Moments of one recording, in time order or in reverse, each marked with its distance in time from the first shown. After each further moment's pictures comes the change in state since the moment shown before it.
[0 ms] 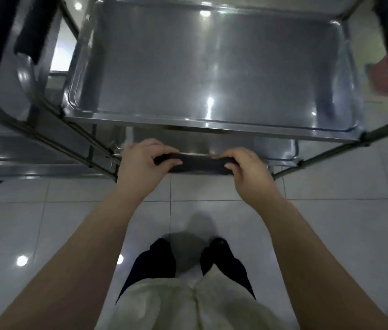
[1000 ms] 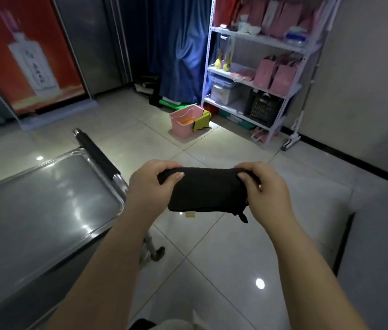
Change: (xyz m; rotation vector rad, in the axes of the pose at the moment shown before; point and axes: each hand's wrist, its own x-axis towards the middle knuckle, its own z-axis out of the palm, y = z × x) left_hand 0.025 0.509 0.290 -0.203 -0.296 0.631; right_hand -0.309 0.138 -0.423 -0.032 1.026 0.440
